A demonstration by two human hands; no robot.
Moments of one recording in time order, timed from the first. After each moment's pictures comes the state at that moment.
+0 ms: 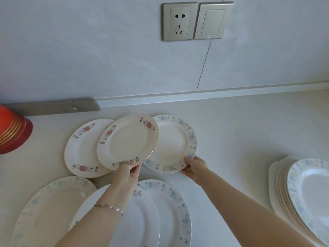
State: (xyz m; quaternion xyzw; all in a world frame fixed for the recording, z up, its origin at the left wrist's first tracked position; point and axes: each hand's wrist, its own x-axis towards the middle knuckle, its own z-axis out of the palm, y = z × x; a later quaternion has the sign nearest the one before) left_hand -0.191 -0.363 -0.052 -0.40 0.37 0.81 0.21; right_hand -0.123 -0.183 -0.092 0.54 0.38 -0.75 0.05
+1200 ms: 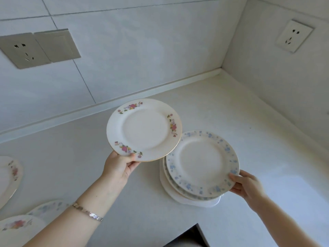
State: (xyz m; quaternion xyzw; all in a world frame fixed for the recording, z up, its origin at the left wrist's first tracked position) left_hand -0.020 -0.125 0.008 -0.05 0.55 0.73 0.41; right_hand 0.260 0.069 -0.030 0.57 0.46 -0.67 -0.15
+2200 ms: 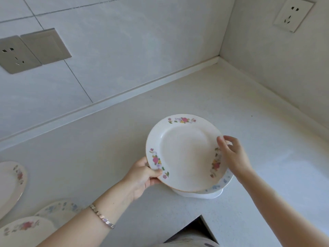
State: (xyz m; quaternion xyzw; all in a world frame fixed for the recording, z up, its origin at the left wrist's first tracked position) left_hand 0.032 -0.113 0.008 0.02 0.64 0.54 0.55; right_hand 0.203 0.059 0.001 0.56 0.62 -0.51 -0.19
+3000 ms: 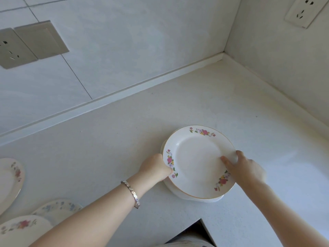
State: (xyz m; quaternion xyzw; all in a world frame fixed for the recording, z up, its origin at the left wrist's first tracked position) left_hand 0.033 -0.066 -0.011 0.29 0.86 0.12 0.41; right_hand 0.228 0.081 -0.036 0.61 0.78 -0.16 0.08
